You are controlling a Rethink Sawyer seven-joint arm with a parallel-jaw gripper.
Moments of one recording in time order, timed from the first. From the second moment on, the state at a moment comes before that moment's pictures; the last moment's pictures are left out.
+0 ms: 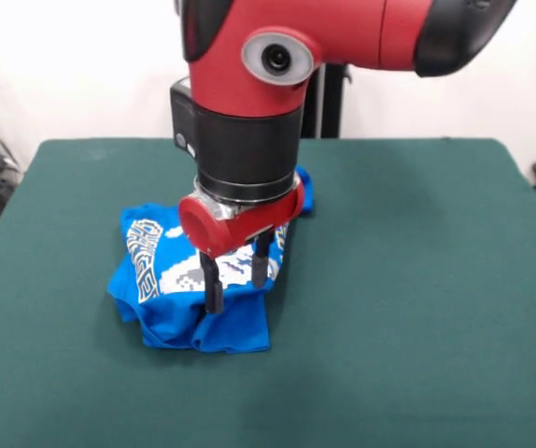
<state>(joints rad) 0.29 0.17 -0.96 0.69 -1.98 -0.99 3.77</state>
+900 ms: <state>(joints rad) 0.29 0.18 -0.96 0.70 -1.97 -0.99 3.77</state>
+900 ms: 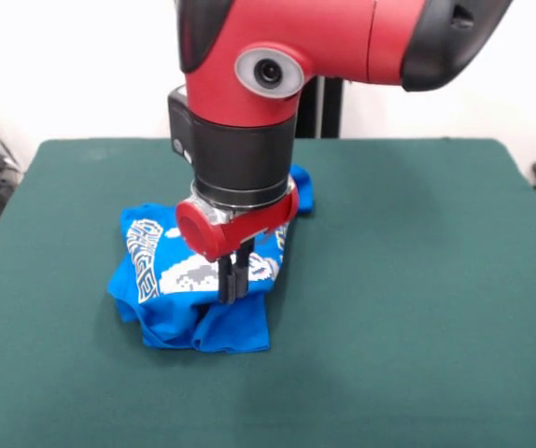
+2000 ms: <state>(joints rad) 0.29 0.12 -0.96 0.75 -1.88 -0.99 3.77</state>
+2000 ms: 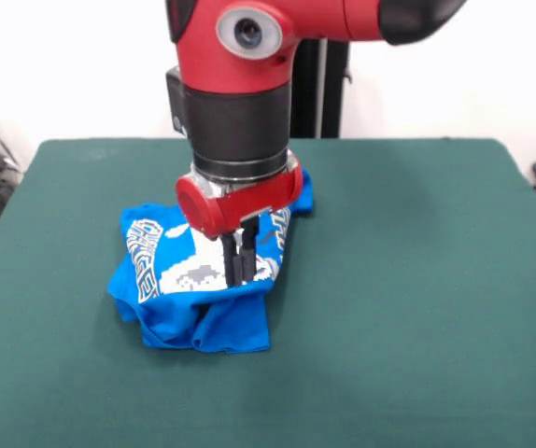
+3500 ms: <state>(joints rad) 0.29 0.20 -0.94 0.78 -1.88 -0.90 3.76</state>
